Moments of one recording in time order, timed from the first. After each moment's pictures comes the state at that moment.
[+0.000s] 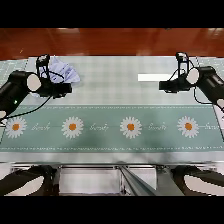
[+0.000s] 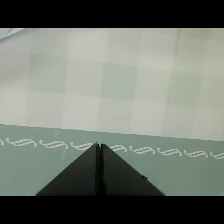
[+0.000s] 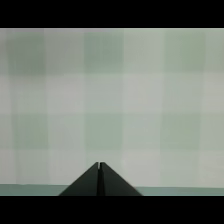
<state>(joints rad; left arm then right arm) -0.20 -1.23 1.02 1.55 -0.92 -1.89 0.08 -1.37 1.11 -1.55 0.87 1.71</state>
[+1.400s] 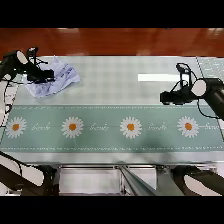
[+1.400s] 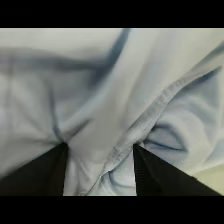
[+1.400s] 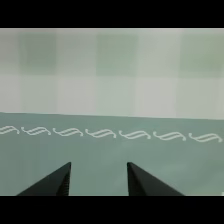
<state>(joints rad) 0.15 -1.85 1.61 1.45 -1.05 -1.49 0.10 -1.19 0.93 -1.50 0.96 1.68</state>
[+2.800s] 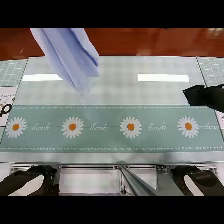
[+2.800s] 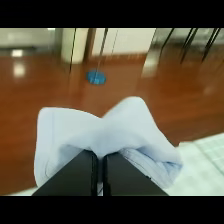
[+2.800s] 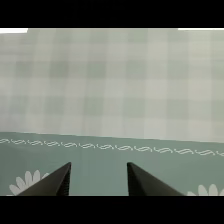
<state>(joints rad) -0.12 -1.16 2.05 1.13 -1.03 -1.48 0.10 -0.60 0.93 -1.46 1.09 1.68</state>
